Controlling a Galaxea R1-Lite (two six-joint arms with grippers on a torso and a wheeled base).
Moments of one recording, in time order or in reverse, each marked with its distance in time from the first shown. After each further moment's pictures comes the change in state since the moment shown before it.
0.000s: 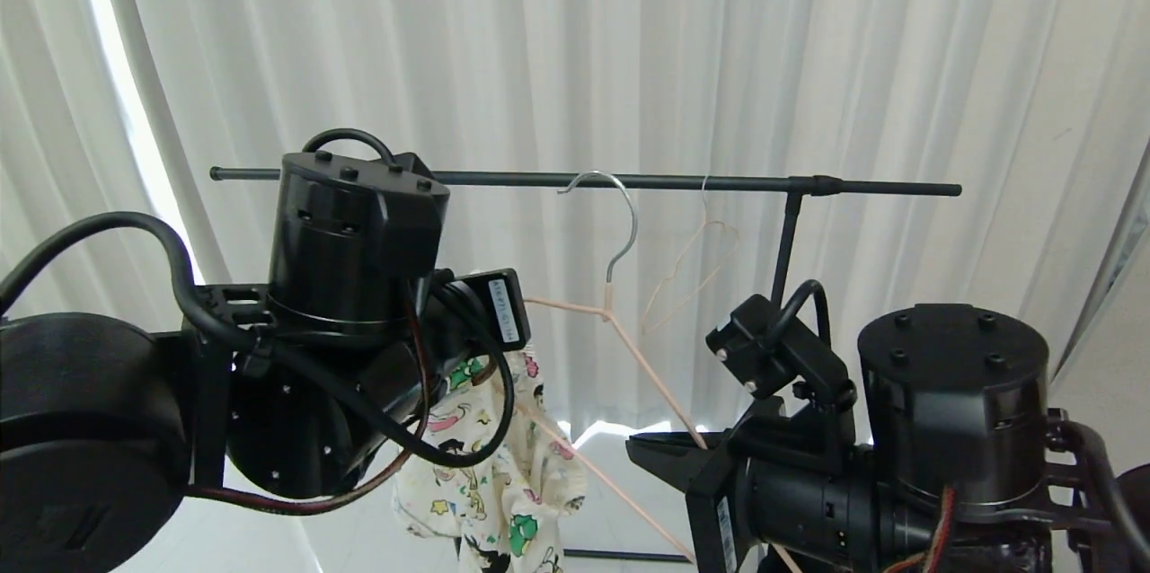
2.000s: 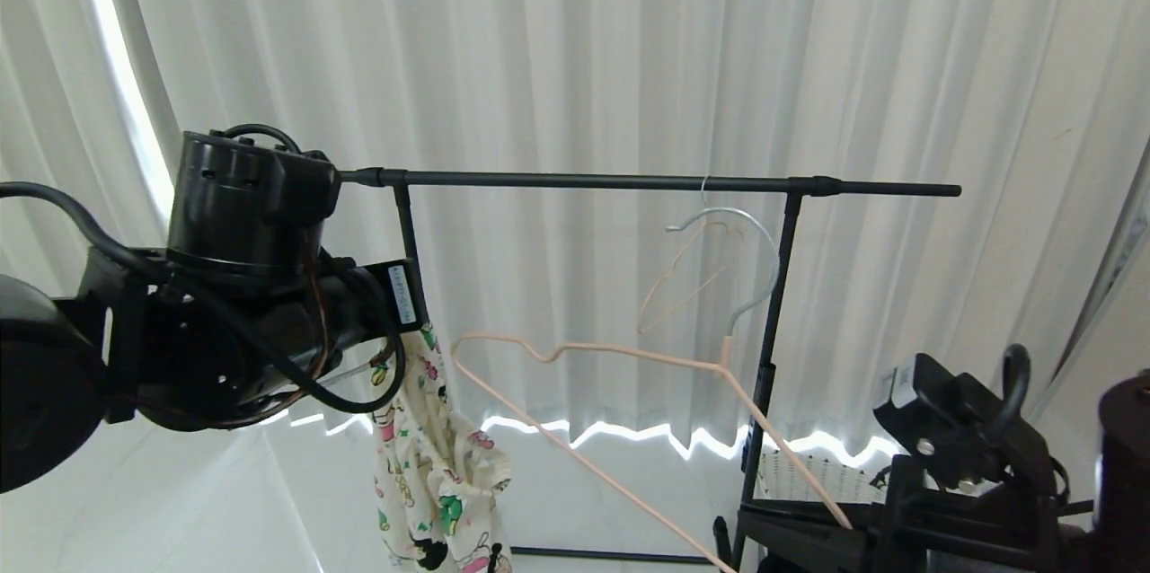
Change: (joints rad) left arm 0.286 -0.051 0.005 0.128 -0.108 0.073; right arm -0.011 -0.270 0.229 0.069 0.032 -0.031
